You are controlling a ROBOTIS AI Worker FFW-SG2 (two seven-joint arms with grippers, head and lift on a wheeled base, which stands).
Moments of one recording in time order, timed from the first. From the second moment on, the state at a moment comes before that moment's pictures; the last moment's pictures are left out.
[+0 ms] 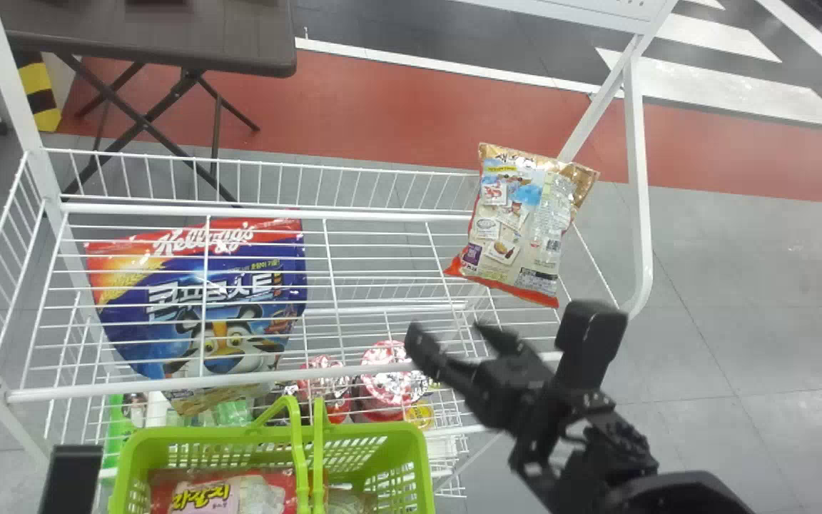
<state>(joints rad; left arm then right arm) 0.57 0.03 -0.10 -2.25 0.25 1.29 -0.96 0.55 -0.09 -0.12 -2.25 -0.28 0.54 0.13</state>
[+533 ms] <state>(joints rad) 0.57 0.05 -0.09 -2.26 0.25 1.29 -0.96 0.21 -0.08 -0.03 -1.98 0.02 0.45 -0.26</state>
